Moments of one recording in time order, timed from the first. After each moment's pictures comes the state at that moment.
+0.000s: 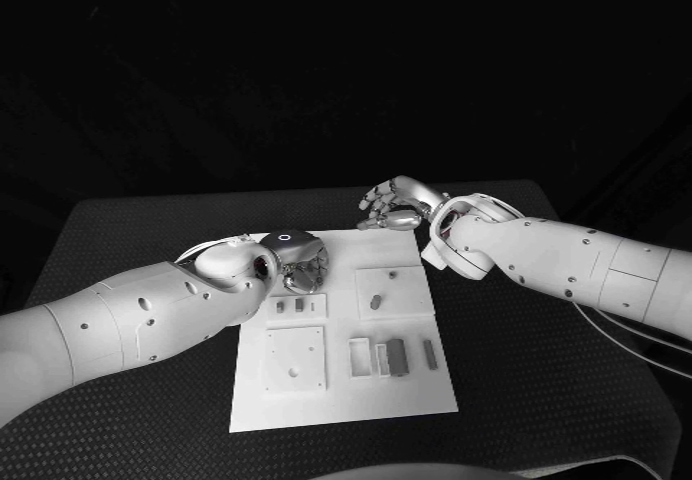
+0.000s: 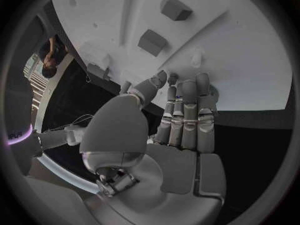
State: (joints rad) left arm 1.28 -0.46 -0.23 1.18 -1.57 -0.22 0.02; left_hand 1.18 -0.13 0.57 -0.28 0.06 0.96 0.14 0.24 0.54 1.15 0.11 0.08 0.26 1.09 -0.01 1.01 0.59 0.04 1.21 -0.11 0.12 1.24; right arm 1.19 -0.73 0.01 1.29 -1.07 -0.35 0.07; right_hand 1.03 -0.14 0.56 -0.22 0.06 0.74 0.19 0.24 0.50 0.87 0.14 0.55 0.39 0.89 0.12 0.50 0.58 0.16 0.59 0.19 0.26 1.08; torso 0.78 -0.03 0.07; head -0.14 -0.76
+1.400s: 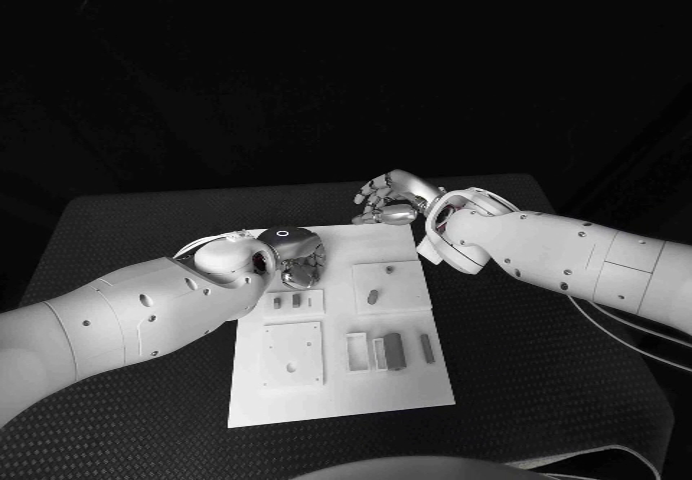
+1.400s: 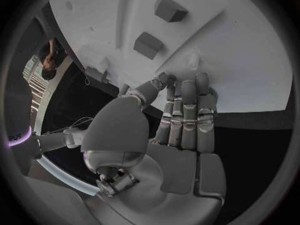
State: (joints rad) left arm 1.27 -0.44 -0.23 1.15 -1.59 -0.20 0.02; left_hand 1.18 -0.10 0.58 -0.28 0.06 0.98 0.14 0.25 0.53 1.19 0.09 0.08 0.26 1.11 -0.01 1.03 0.59 0.04 1.23 -0.11 0.13 1.26; right arm 1.18 -0.73 0.01 1.30 -1.06 -0.36 0.08; right_hand 1.04 -0.14 0.55 -0.22 0.06 0.73 0.19 0.24 0.50 0.88 0.14 0.55 0.37 0.90 0.12 0.48 0.59 0.16 0.59 0.19 0.25 1.09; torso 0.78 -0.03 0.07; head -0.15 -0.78
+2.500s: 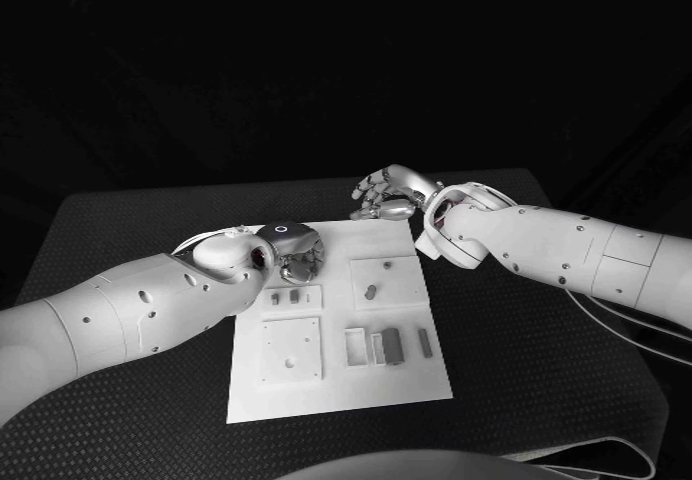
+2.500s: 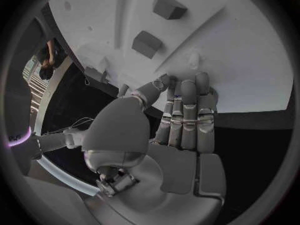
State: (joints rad) left arm 1.26 -0.43 -0.22 1.13 -1.60 -0.19 0.03; left_hand 1.19 -0.08 0.60 -0.28 0.06 0.98 0.14 0.25 0.52 1.18 0.09 0.06 0.26 1.15 -0.01 1.03 0.58 0.05 1.26 -0.11 0.13 1.28; right arm 1.18 -0.74 0.01 1.30 -1.06 -0.36 0.08; right_hand 1.04 -0.14 0.55 -0.22 0.06 0.73 0.19 0.24 0.50 0.88 0.14 0.55 0.36 0.91 0.12 0.47 0.59 0.16 0.59 0.19 0.25 1.09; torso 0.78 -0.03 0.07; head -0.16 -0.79
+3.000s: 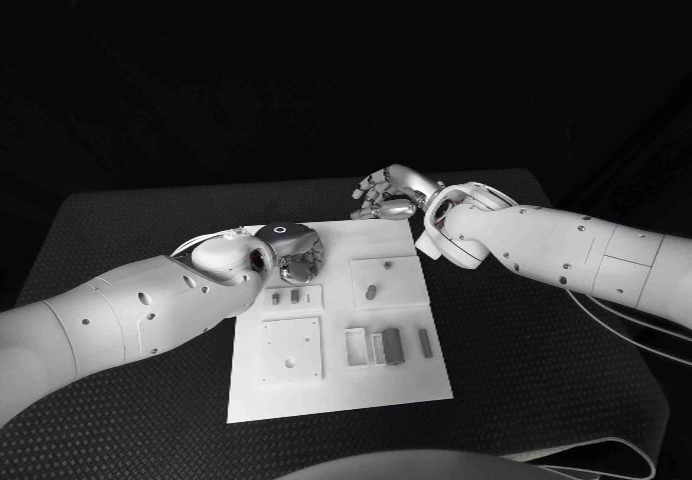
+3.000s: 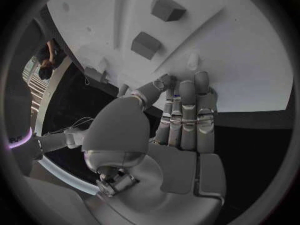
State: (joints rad) left arm 1.26 -0.43 -0.22 1.13 -1.60 -0.22 0.03; left_hand 1.19 -0.06 0.64 -0.27 0.06 1.02 0.12 0.28 0.52 1.23 0.08 0.07 0.23 1.20 -0.03 1.04 0.58 0.05 1.31 -0.13 0.14 1.30; right arm 1.18 -0.74 0.01 1.30 -1.05 -0.36 0.08; right_hand 1.04 -0.14 0.55 -0.21 0.06 0.73 0.19 0.24 0.50 0.88 0.14 0.55 0.35 0.91 0.12 0.47 0.59 0.16 0.59 0.19 0.24 1.09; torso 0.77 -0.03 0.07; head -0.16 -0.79
